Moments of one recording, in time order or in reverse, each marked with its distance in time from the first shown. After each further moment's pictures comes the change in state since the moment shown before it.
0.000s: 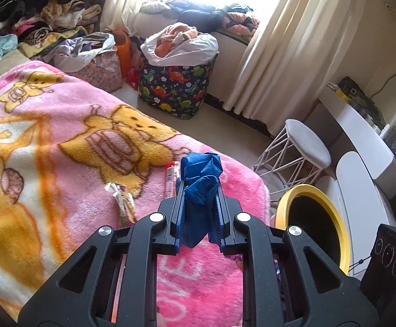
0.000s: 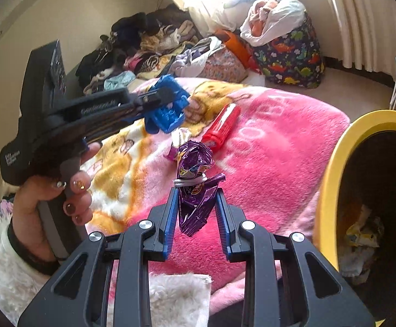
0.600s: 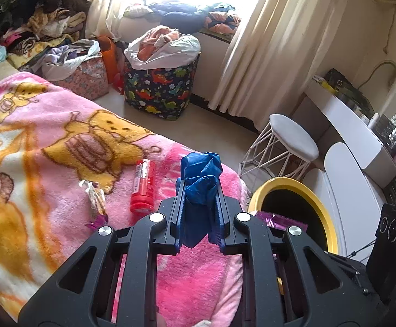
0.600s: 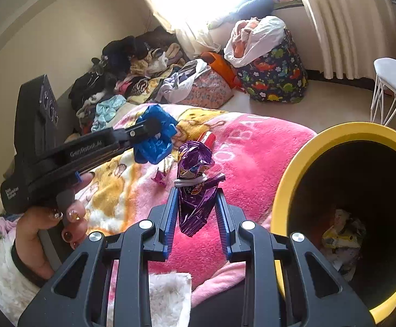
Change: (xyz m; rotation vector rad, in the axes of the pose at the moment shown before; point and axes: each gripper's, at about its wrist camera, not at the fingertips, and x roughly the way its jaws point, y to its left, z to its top) left arm -0.010 -0.043 -0.009 0.056 -0.003 -0.039; right arm -0.051 -0.020 0.001 0.048 -0.115 -0.045
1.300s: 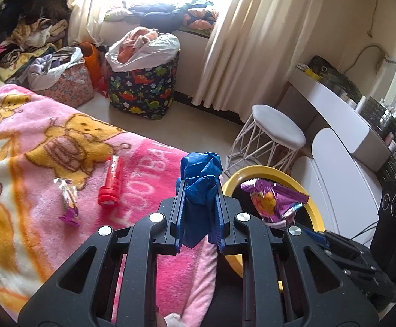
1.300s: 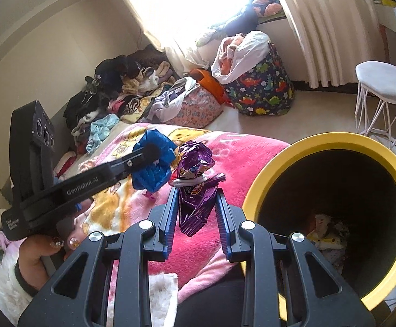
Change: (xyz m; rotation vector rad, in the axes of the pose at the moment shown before) left arm 0.002 -0.050 -0.012 0.080 0.014 -0.042; right arm -0.037 -0.024 0.005 0.045 -0.088 -0.036
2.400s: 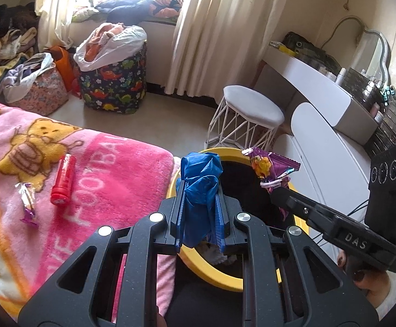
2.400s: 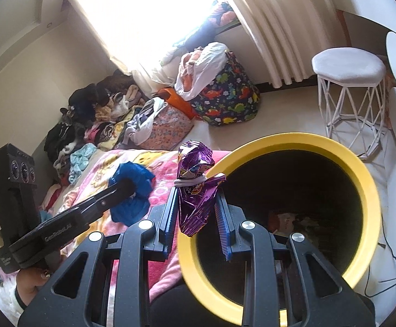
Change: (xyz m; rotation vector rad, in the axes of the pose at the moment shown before) left arm 0.028 -0.064 -0.013 0.109 0.064 -0.077; right arm -0.035 -0.071 0.000 0.149 -0.082 -0.110
